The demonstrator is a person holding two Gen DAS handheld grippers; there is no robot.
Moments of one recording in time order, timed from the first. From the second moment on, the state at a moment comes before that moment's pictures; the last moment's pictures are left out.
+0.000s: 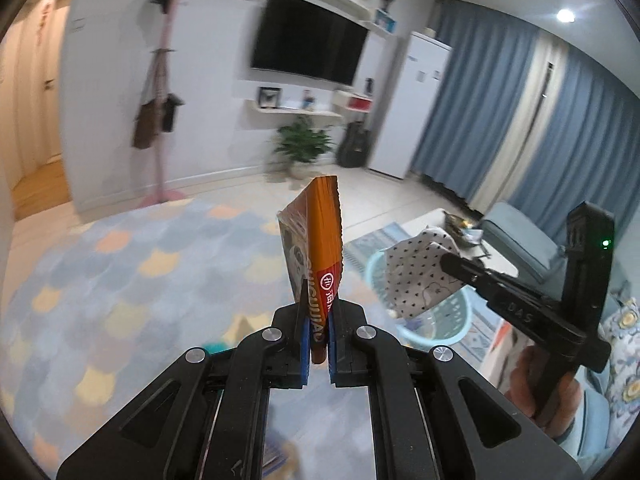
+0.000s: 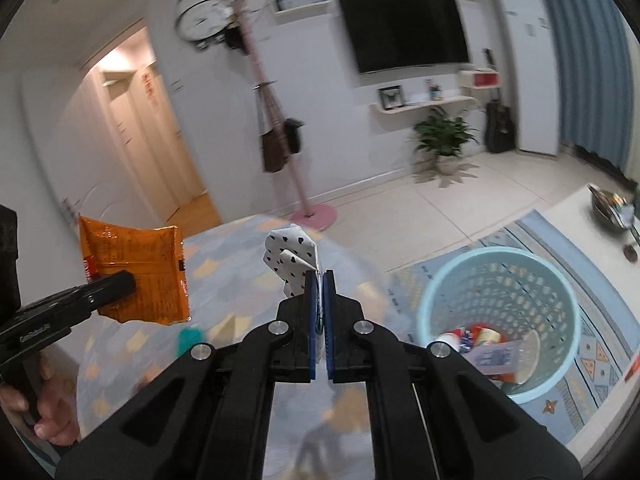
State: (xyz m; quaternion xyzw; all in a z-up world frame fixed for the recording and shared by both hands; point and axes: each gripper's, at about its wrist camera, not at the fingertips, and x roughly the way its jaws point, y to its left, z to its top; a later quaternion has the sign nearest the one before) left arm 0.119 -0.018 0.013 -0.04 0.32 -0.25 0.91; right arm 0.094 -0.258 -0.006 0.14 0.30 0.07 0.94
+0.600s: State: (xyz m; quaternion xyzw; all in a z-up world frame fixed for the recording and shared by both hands) left arm 0.172 -0.190 -0.032 0.01 0.40 -0.37 0.84; right arm 0.122 -0.404 -0.079 0.15 0.35 -0.15 0.91
